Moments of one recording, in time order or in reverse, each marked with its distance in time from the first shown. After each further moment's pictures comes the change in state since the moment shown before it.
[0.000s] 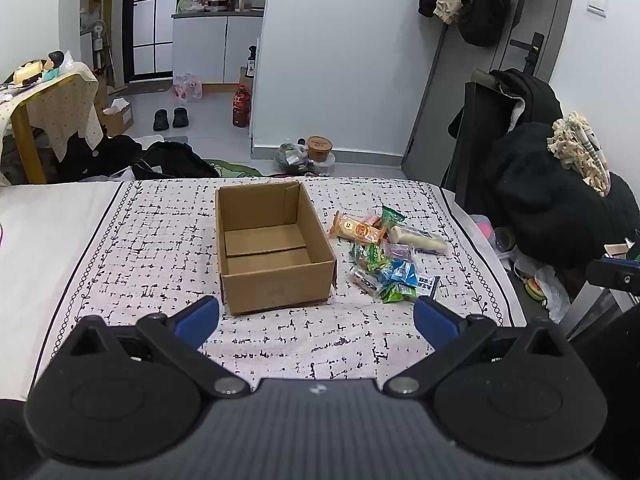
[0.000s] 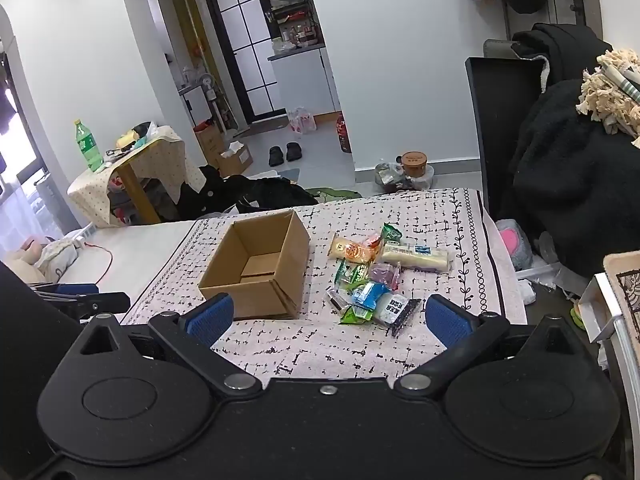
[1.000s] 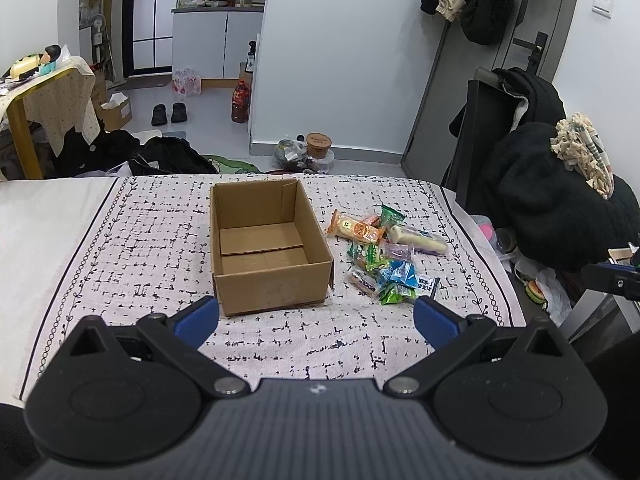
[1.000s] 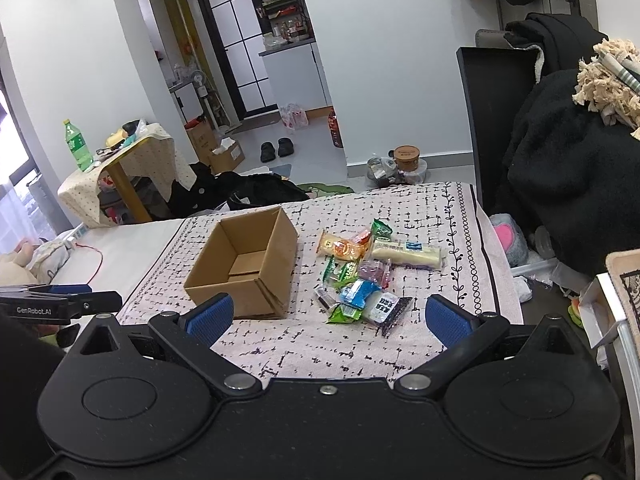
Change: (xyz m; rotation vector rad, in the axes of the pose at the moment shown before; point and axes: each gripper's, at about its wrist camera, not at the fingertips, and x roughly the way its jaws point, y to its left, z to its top) left arm 0.017 -0.001 0.006 -0.013 0.014 -0.008; right arm 0.023 -0.014 0.001 0.020 0.029 -0.024
